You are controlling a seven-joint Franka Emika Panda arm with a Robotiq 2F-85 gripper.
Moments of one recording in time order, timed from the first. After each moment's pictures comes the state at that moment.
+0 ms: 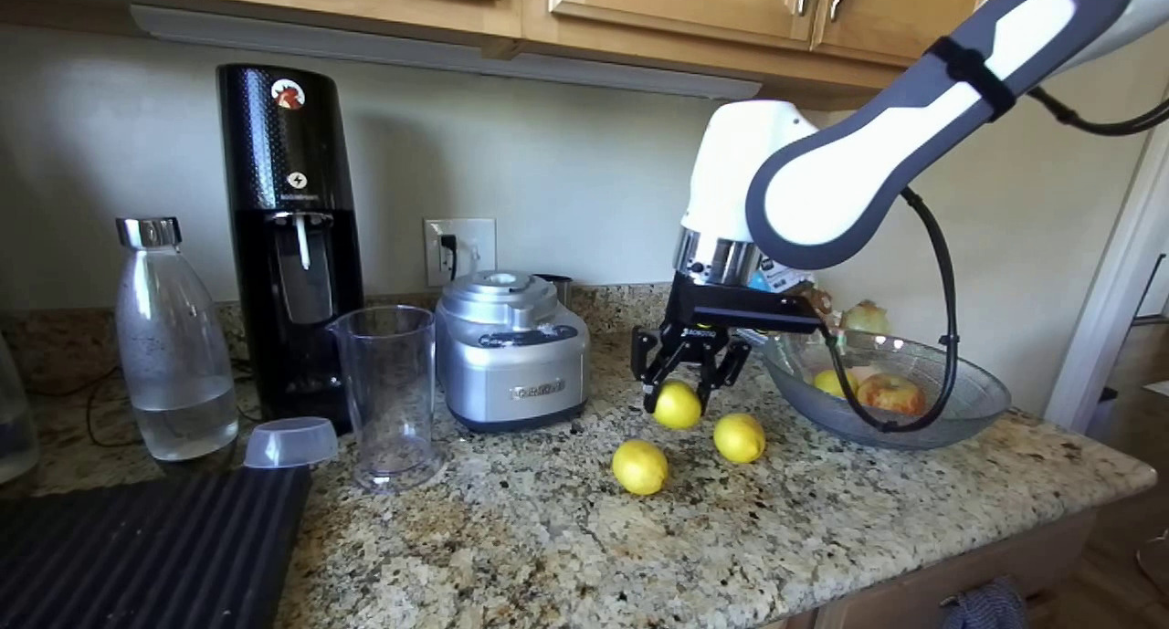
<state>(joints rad) 0.34 0.40 0.24 -2.01 -0.11 2.56 0.85</state>
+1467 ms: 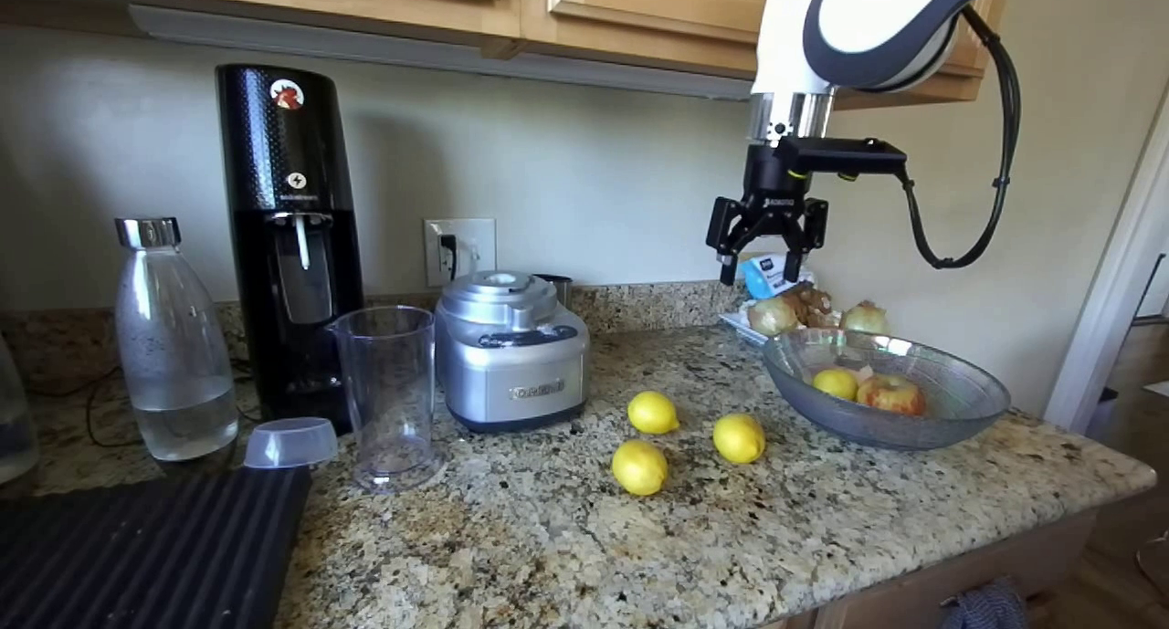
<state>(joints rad) 0.26 0.12 0.14 -1.96 -0.06 2.15 0.55</state>
